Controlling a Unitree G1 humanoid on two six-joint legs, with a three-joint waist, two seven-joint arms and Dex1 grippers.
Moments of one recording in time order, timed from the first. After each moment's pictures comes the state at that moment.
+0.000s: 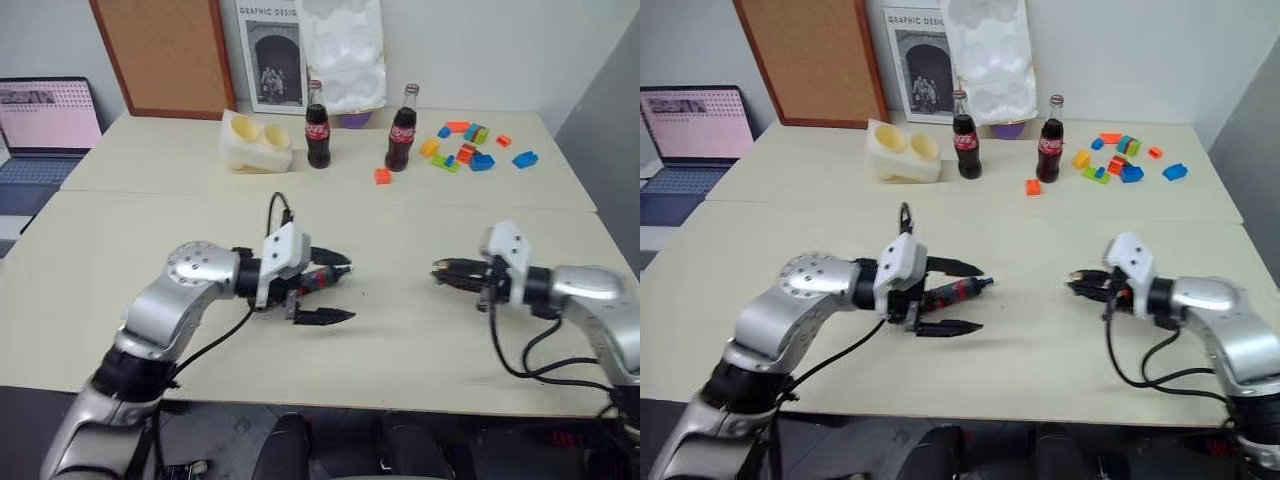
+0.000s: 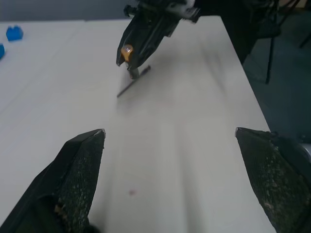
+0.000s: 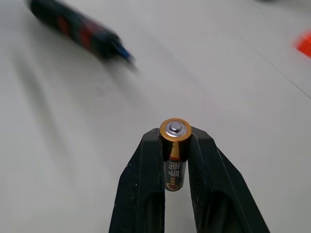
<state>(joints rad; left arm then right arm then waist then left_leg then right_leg) -0.56 0.59 -0.25 -0.19 -0.40 0.40 -1.18 -0.26 -0.95 -0.06 -0.13 0.25 0.46 0.92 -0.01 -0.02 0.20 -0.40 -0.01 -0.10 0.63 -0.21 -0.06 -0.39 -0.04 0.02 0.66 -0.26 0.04</state>
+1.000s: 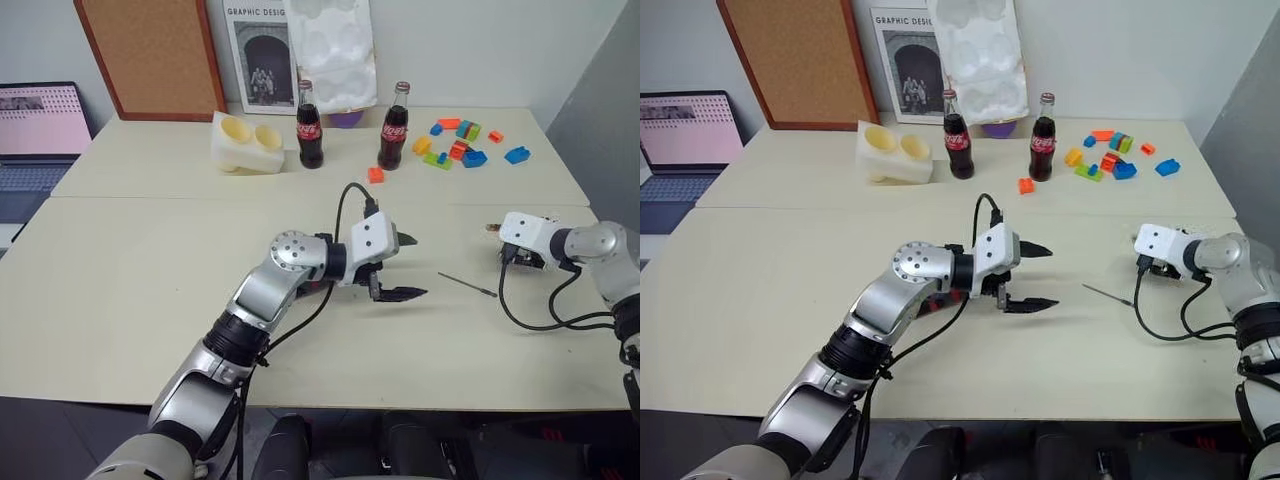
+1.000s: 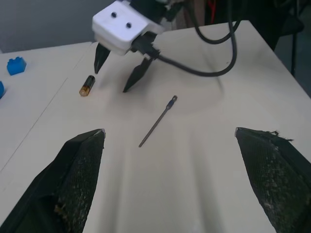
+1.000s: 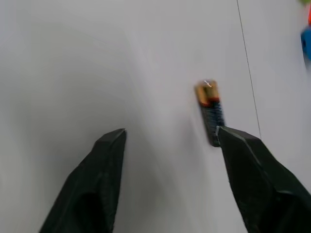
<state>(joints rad) -0.71 0.30 -0.35 0.06 -0.16 0.30 -1.02 -0.67 -0.91 0.23 0.60 -0.26 -0.08 0.88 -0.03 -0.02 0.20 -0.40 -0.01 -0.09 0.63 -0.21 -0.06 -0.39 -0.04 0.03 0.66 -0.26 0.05</state>
